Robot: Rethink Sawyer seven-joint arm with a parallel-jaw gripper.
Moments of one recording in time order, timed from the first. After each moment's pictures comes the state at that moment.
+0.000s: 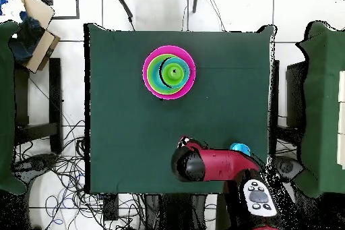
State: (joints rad) arm -0.38 -0.69 -0.03 1.97 -0.44 0.21 2.25
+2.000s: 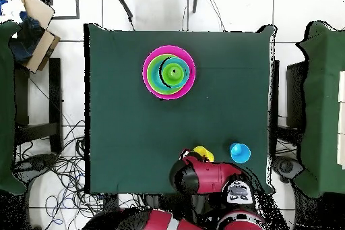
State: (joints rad) arm -0.26 -0.53 -0.21 1.98 -0.44 0.01 2.25
